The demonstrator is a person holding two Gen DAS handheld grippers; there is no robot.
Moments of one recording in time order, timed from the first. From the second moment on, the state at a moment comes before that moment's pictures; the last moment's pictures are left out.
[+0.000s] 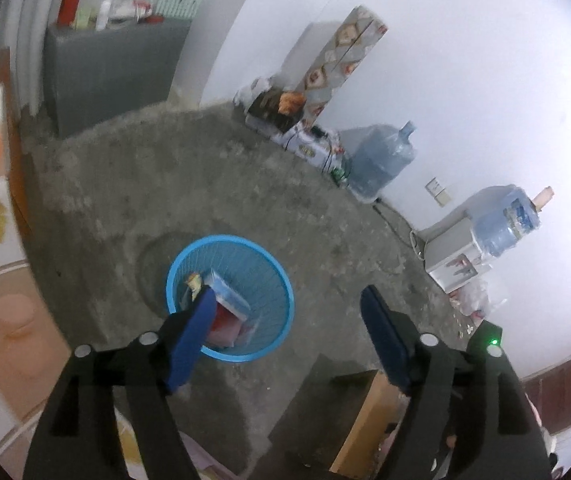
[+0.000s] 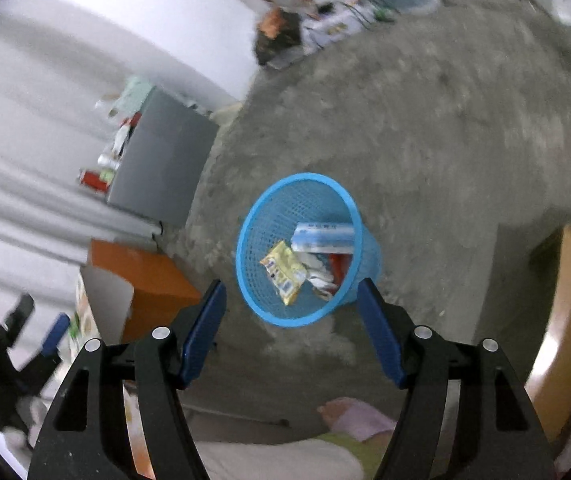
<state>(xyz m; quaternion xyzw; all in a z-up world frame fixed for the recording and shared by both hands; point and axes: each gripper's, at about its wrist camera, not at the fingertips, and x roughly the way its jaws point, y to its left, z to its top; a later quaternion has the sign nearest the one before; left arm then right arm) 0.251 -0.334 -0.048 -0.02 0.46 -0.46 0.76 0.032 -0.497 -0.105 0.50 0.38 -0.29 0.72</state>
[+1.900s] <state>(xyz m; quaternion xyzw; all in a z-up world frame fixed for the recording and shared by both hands) 0.082 0.137 -0.004 -0.12 0.31 -0.15 0.93 0.215 -0.211 0.032 0.26 0.48 0.08 0.83</state>
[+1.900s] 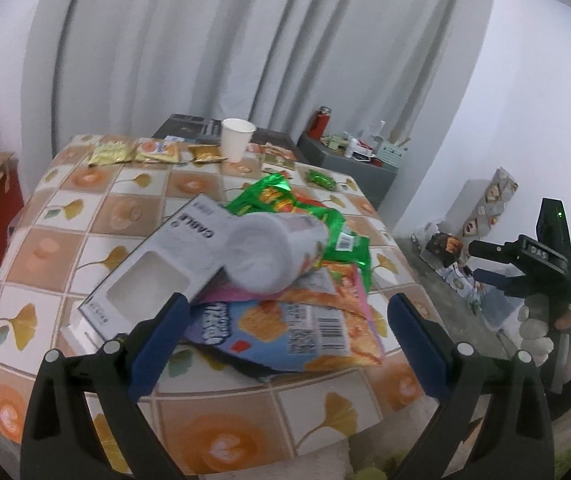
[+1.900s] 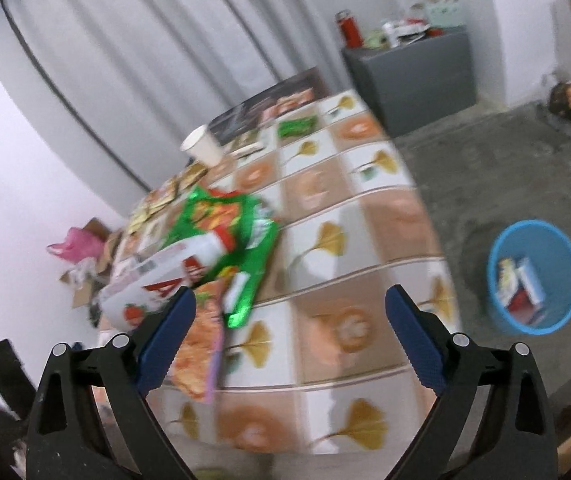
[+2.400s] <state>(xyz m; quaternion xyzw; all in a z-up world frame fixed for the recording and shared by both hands) 0.133 0.187 -0.031 -0.03 0.34 -0.11 0.93 0.287 -0.135 0.001 0.43 0.55 0.22 0.68</state>
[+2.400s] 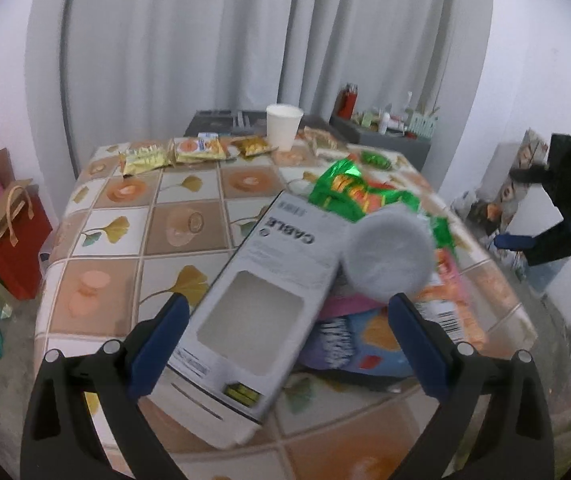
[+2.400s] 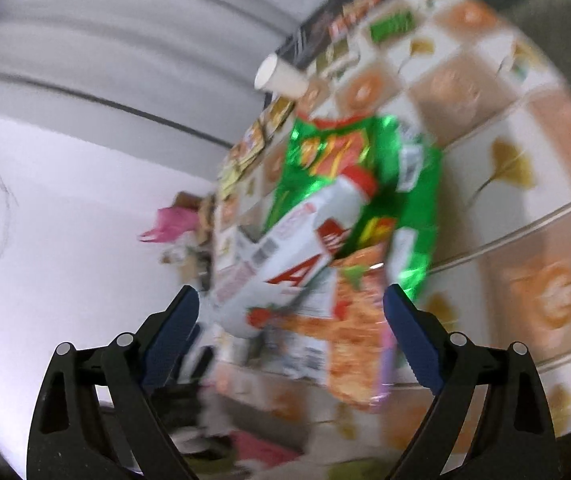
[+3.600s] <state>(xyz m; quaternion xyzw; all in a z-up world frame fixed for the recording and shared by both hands) 0.195 0.183 -0.070 0.01 0.44 -0.17 0.88 0.341 -0.056 -0.074 0.53 0.65 0.16 0.52</state>
